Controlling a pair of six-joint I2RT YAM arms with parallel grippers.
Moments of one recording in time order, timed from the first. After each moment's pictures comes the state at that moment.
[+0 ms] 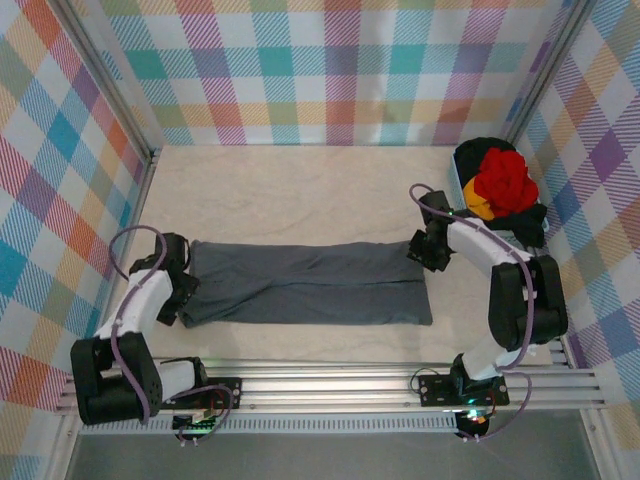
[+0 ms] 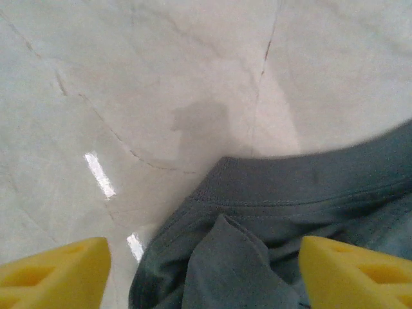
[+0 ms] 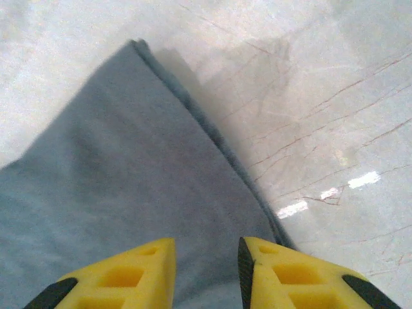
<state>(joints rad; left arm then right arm) 0.13 1.16 0.70 -0.87 -0.29 -1.02 0.22 1.59 1.04 -0.77 -0.03 0.74</state>
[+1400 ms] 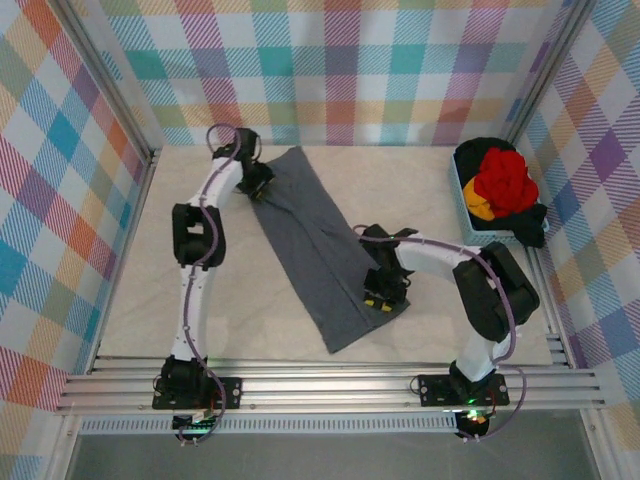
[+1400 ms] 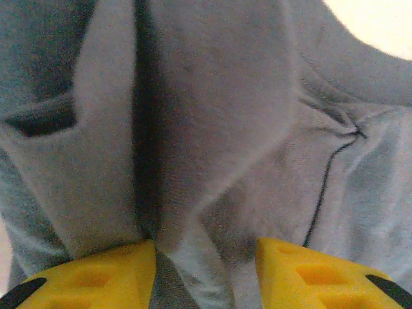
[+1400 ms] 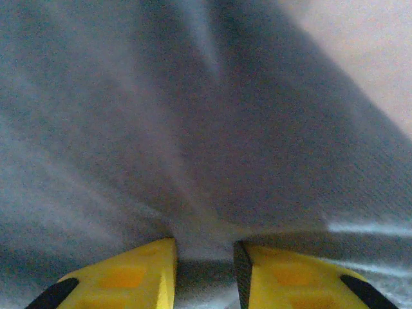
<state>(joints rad) -0.16 2.64 2.46 -0.88 0.12 -0.94 0.64 1.73 1.00 -0.85 -0.20 0.95</state>
